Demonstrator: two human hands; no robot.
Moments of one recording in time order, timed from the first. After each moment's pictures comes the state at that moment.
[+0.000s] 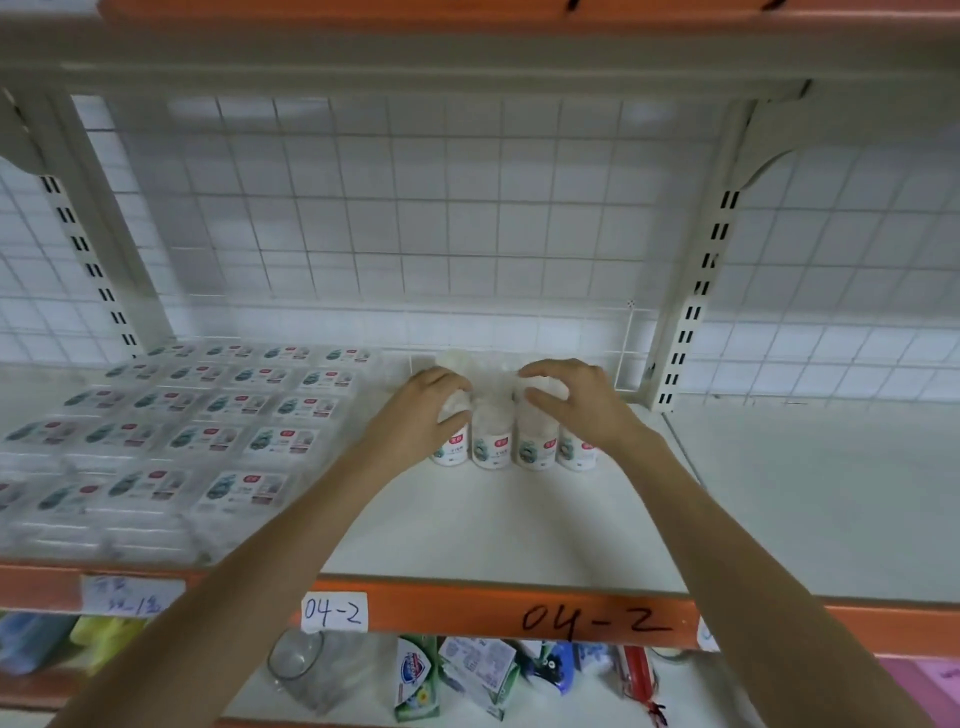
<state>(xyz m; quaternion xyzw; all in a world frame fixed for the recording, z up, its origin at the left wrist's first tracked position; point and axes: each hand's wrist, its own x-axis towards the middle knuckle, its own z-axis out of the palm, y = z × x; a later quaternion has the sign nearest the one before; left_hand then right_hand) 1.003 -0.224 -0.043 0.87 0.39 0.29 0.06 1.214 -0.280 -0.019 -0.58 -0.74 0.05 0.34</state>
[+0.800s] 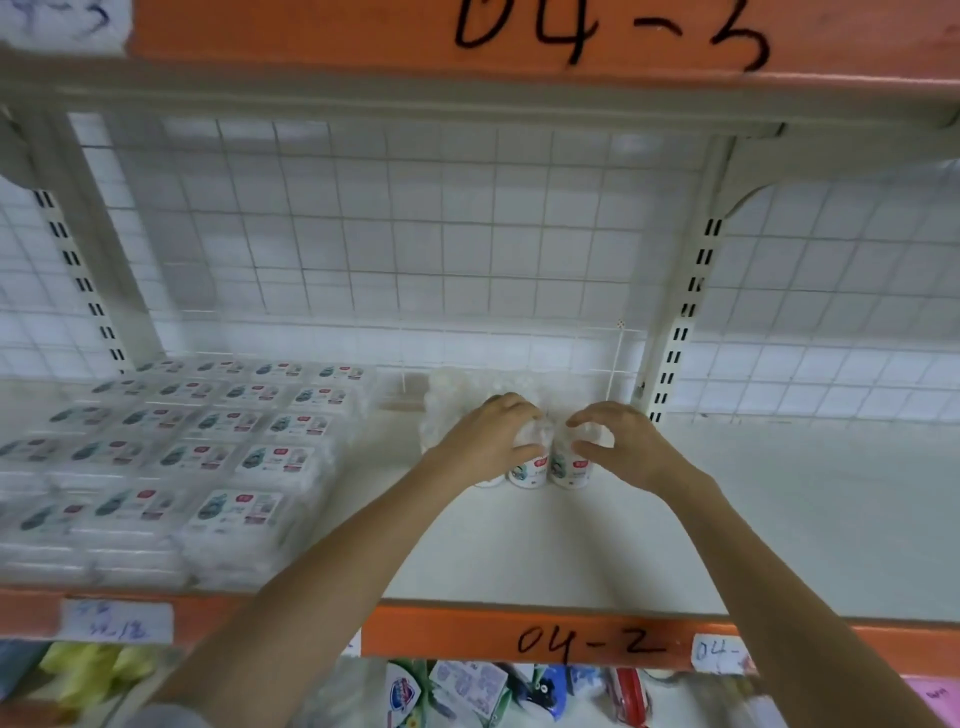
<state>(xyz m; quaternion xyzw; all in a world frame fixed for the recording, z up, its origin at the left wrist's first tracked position) 1.073 -0.230 -0.044 0.92 0.33 0.20 0.10 1.266 -0.299 -0.042 -0.64 -0.71 0.07 0.28</state>
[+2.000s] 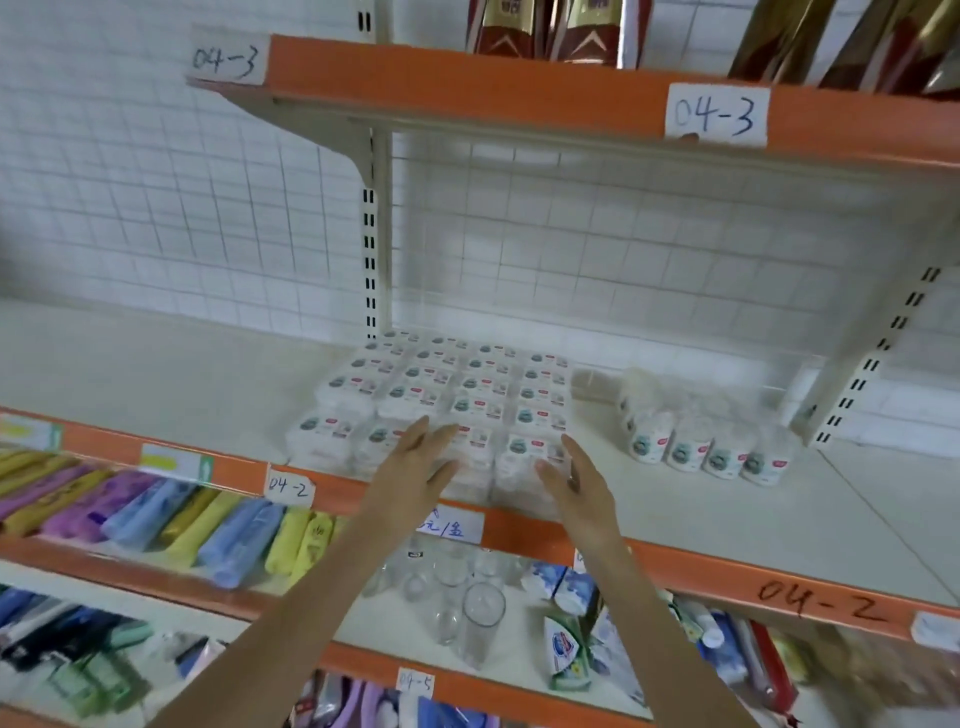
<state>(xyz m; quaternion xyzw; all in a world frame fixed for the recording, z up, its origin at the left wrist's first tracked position) 0.714 -0.290 -0.089 0.79 0.51 0.33 0.12 0.914 -0.341 -0.079 -0.64 -0.51 0.31 0.48</state>
